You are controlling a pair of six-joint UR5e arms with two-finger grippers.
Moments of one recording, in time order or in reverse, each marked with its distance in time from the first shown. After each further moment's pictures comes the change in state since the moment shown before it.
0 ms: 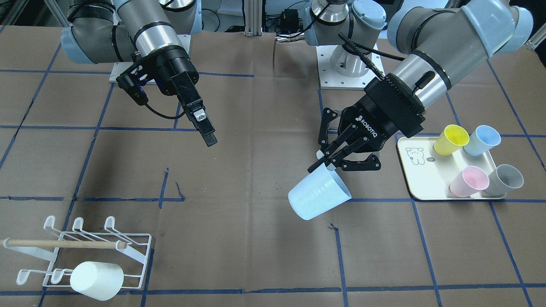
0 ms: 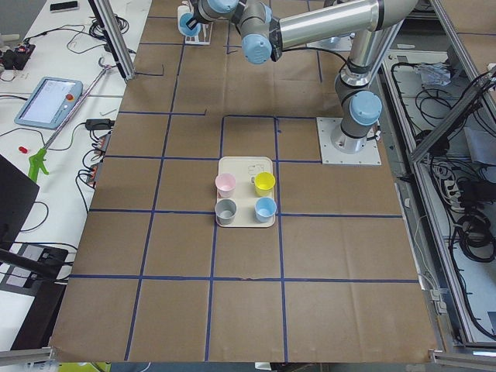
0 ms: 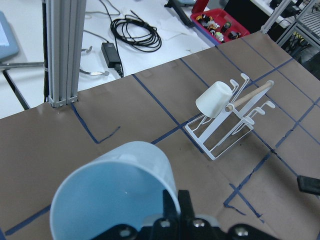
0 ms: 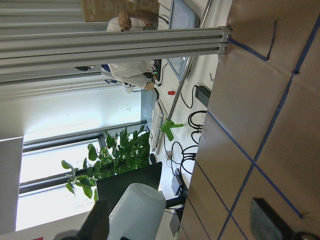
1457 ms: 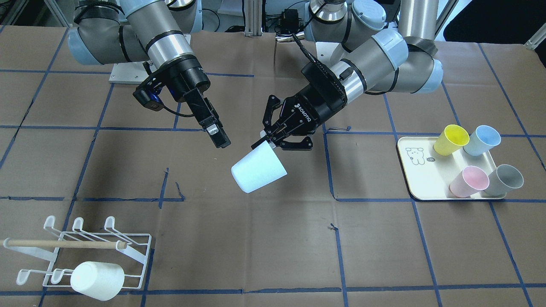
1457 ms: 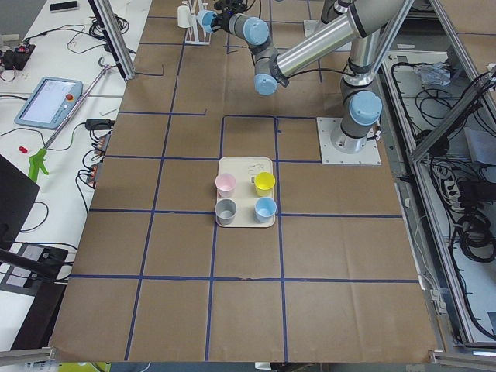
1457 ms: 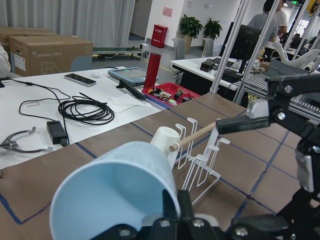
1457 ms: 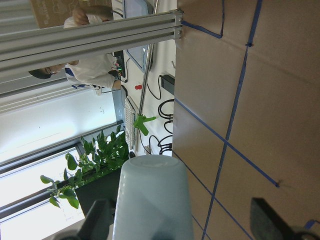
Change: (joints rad) left arm -0.120 -0.063 -0.314 0.819 -0.062 -0.322; right arm 0.052 0.023 -0.036 0.159 -0.009 0.113
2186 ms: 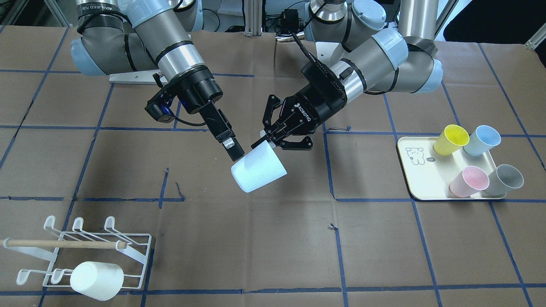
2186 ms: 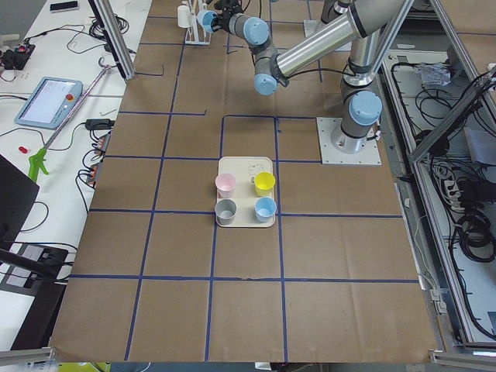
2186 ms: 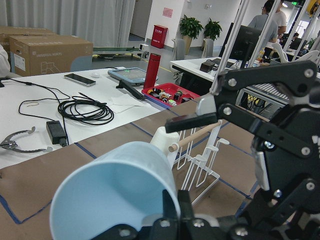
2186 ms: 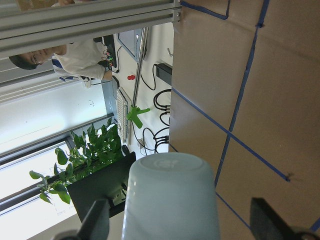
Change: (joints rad) left arm 0.000 0.002 0.000 0.000 0.000 -0.003; right arm 0.037 0.089 -0.124 0.042 -0.003 0.016
